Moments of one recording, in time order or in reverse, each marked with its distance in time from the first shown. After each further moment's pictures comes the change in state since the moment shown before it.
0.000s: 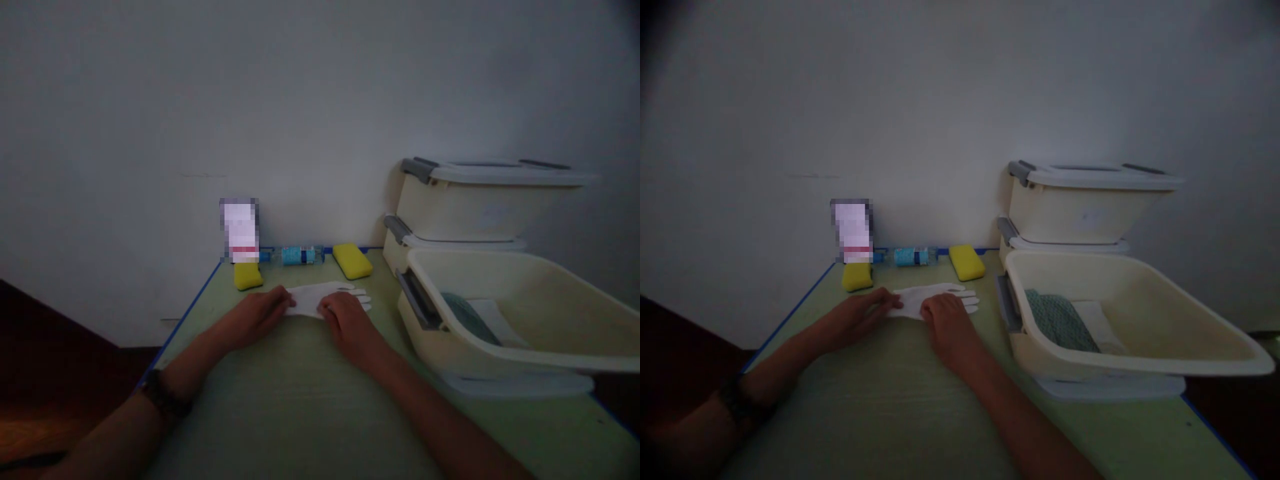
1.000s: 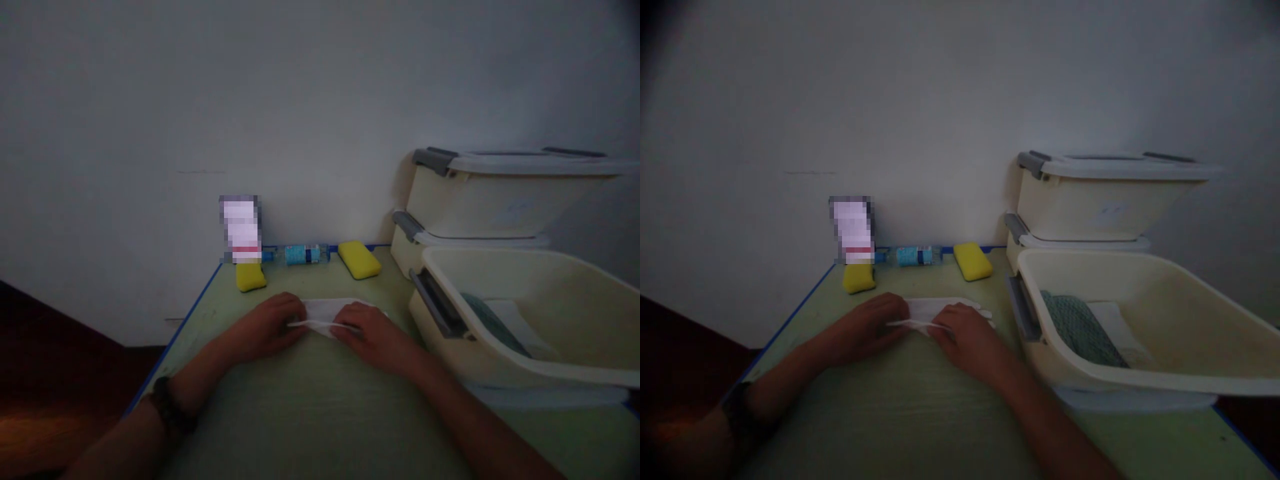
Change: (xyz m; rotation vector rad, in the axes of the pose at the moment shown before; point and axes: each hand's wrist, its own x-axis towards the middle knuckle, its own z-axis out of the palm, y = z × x) left_hand 0.003 0.009 0.005 -0.013 -0.015 0.145; right_hand -0.002 0.007 -0.022 0.095 -0.268 0.006
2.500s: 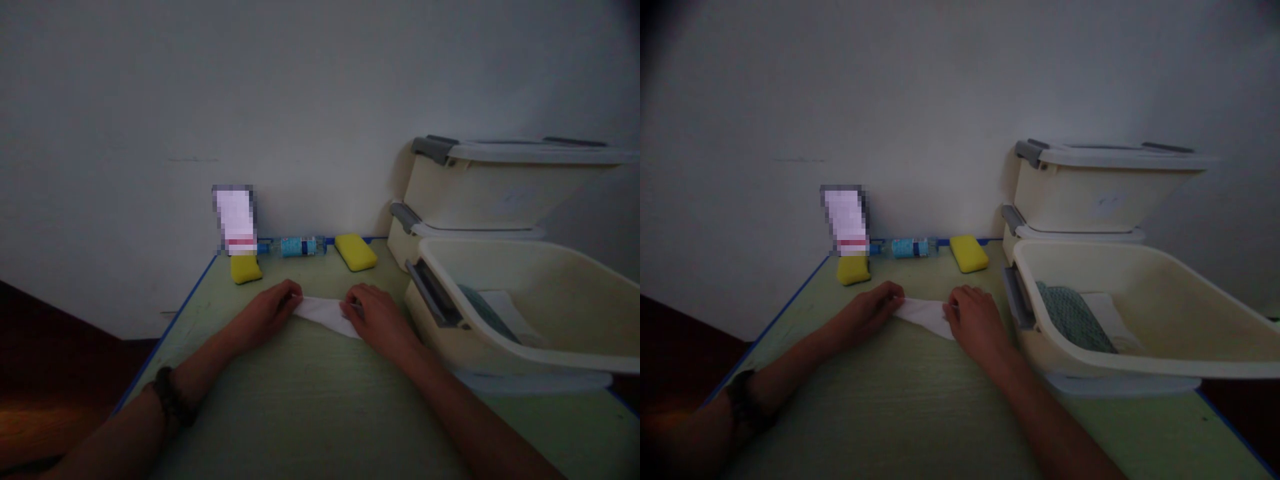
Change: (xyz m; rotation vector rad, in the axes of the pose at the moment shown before) left_hand 0.008 -0.003 0.010 -0.145 0.101 -0.234; right_hand -0.001 0.006 -0.002 -0.219 0.124 0.300
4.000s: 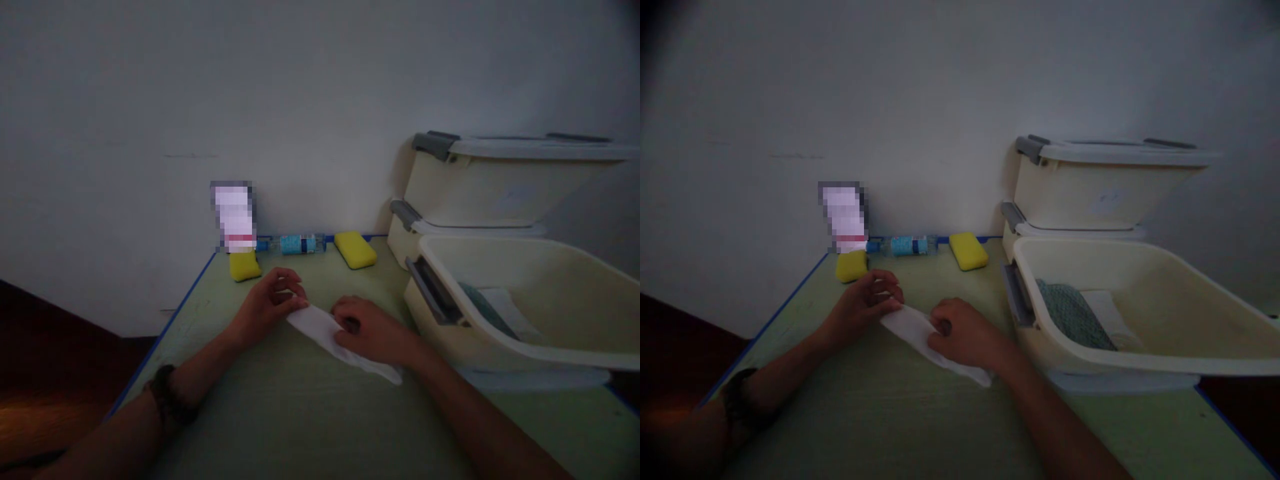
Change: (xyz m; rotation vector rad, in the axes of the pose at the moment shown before) left_hand 0.000 0.009 0.009 -0.860 0.132 -0.065; right_hand -0.005 -0.009 -0.006 0.305 -0.281 -0.220
